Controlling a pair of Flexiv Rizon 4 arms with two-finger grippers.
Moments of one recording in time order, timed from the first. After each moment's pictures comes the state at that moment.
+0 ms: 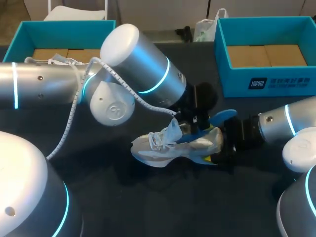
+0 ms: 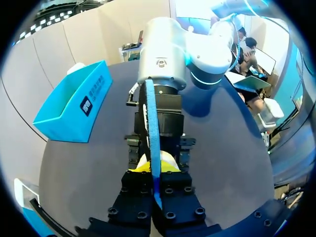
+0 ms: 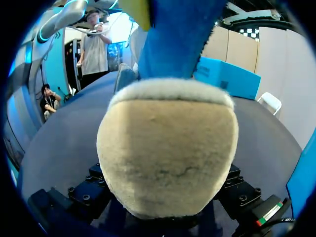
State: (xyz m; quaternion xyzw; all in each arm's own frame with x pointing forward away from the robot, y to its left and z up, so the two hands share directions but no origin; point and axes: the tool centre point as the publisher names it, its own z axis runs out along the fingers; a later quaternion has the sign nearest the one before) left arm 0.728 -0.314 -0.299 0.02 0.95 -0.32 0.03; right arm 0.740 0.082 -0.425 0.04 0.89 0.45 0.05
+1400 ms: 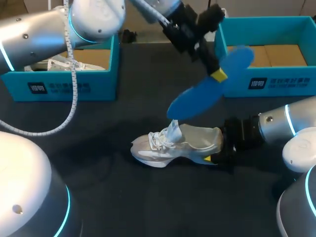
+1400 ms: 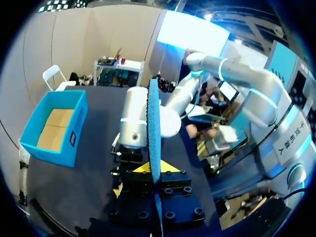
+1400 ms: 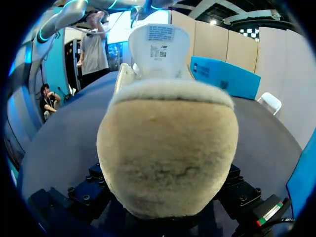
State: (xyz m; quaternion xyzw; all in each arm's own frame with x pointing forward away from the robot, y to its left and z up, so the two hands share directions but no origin) left arm 0.721 -0.318 -0.102 0.03 0.91 -0.37 -0.18; right arm 0.740 0.082 -0.425 0.04 0.89 0.45 0.05
